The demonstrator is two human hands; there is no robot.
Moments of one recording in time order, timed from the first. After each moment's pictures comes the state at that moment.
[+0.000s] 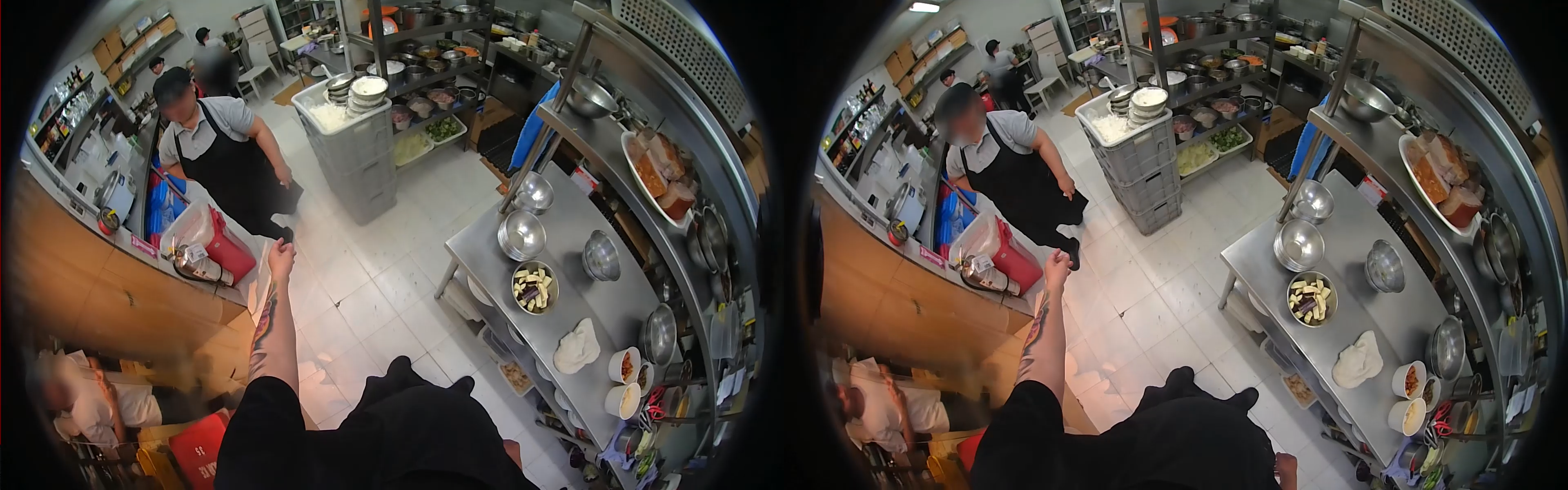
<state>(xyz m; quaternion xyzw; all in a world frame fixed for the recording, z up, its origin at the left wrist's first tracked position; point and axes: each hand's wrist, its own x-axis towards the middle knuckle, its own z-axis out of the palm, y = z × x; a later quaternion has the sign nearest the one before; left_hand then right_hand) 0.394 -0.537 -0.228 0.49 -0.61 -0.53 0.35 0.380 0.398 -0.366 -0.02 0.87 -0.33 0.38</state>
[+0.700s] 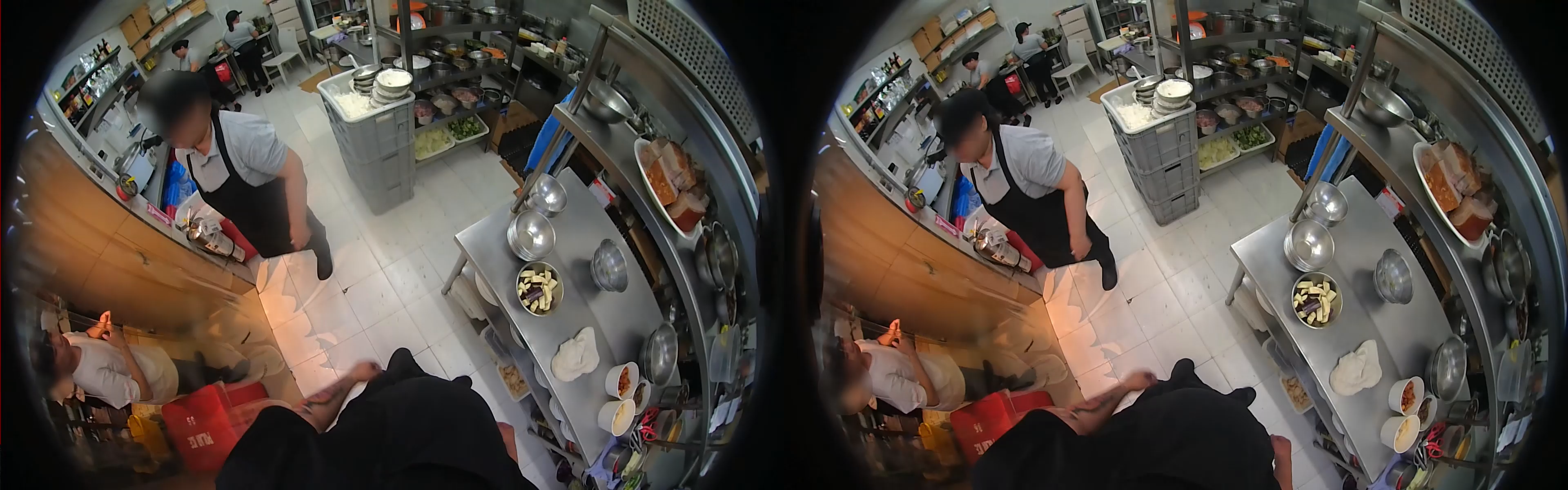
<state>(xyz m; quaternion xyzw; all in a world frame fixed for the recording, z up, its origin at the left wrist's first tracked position) 0.522 -0.172 -0.440 0.28 -0.82 -0.44 -0.23 0.311 0.374 -0.402 0.02 0.82 -0.41 0.39</state>
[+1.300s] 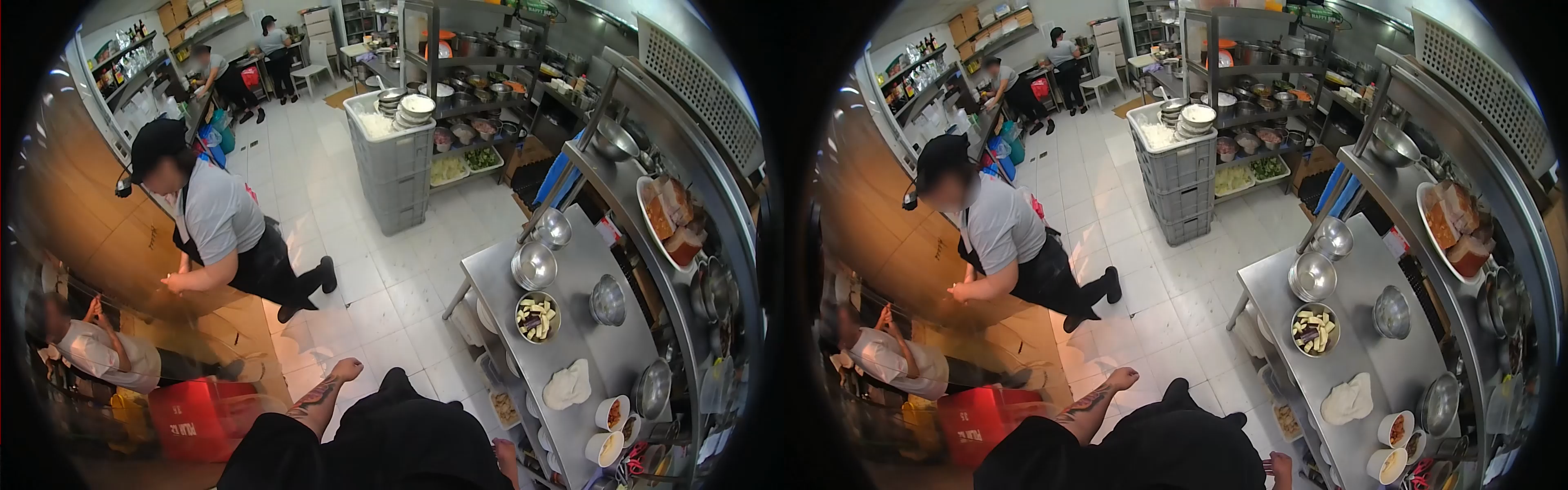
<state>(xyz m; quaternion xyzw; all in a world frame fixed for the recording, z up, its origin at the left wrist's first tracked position) 0.522 -0.206 -0.384 0.42 -0.80 -0.39 -0.15 0.264 0.348 -0.332 0.16 0.79 -0.38 0.45</state>
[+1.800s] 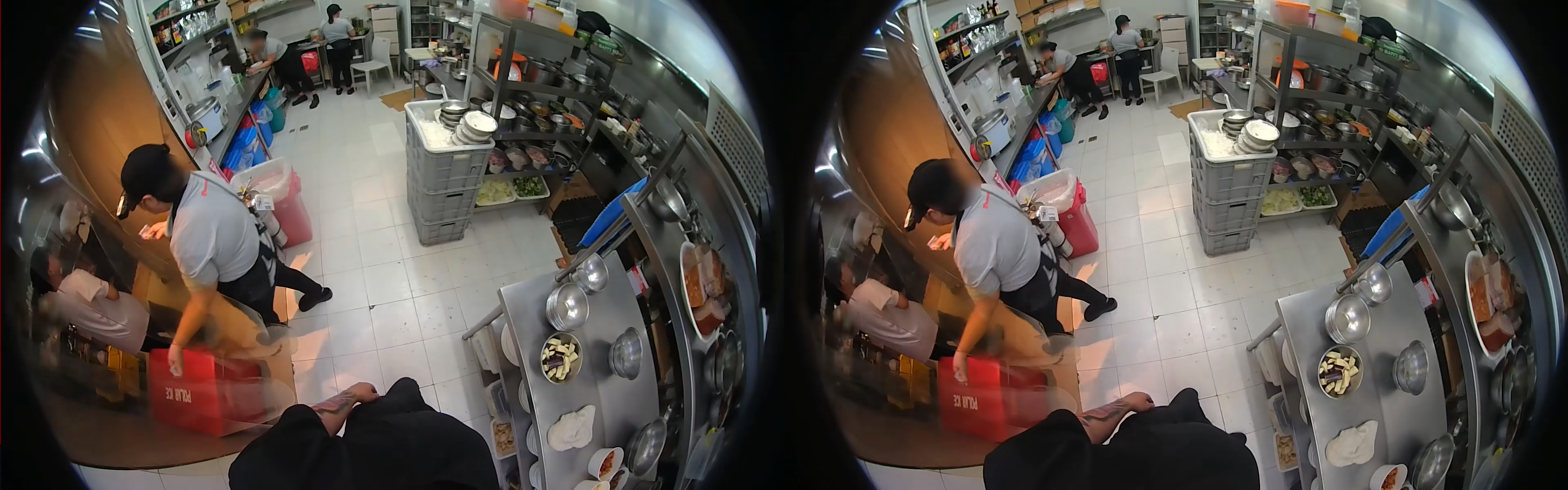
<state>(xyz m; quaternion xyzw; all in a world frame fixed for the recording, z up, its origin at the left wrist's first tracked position) 0.548 -0.168 -0.400 0.37 -0.78 -0.42 -0.29 0.241 0.321 -0.346 -0.04 0.86 -0.23 0.45</state>
